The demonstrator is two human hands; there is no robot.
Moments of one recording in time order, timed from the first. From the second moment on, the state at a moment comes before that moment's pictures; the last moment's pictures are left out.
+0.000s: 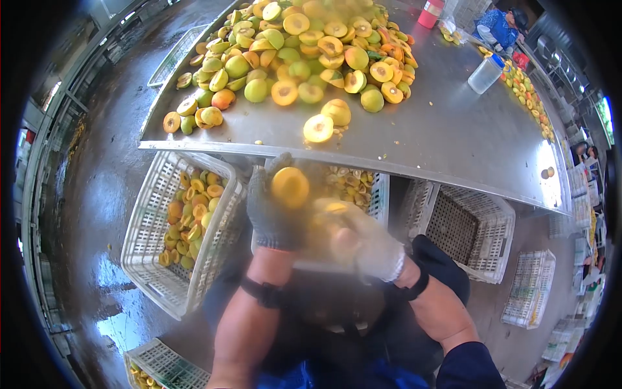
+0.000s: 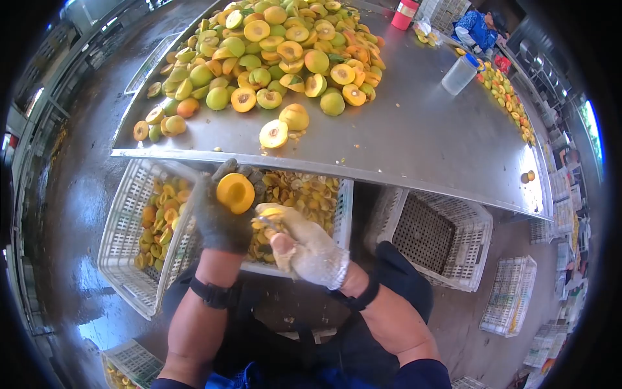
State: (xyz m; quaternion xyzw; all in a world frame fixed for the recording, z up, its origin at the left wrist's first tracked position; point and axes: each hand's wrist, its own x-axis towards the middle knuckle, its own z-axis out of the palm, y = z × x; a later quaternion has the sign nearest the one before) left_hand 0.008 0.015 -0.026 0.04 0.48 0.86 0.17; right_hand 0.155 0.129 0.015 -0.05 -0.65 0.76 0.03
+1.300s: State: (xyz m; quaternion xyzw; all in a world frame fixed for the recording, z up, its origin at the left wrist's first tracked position) left_hand -0.028 -0.055 0.022 0.16 0.58 0.79 0.13; right_hand 0.007 0.174 0.047 -0.25 -0.58 0.77 0.04
